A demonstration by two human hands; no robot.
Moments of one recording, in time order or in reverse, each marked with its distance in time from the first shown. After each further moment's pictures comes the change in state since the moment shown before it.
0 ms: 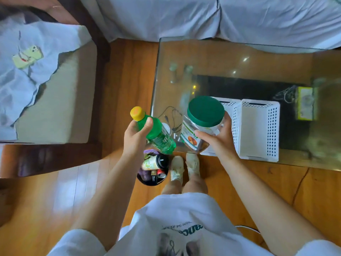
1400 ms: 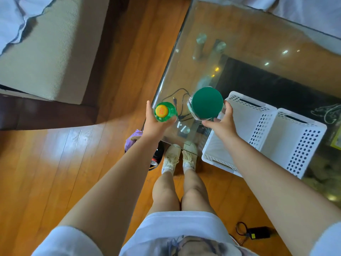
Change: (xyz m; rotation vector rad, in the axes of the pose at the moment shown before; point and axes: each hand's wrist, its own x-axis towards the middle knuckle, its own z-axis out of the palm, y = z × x) left_hand 0.108 -0.087 0.052 0.130 0.133 -0.224; right_hand 0.161 0.102 0.022 -0.305 -0.179 0.348
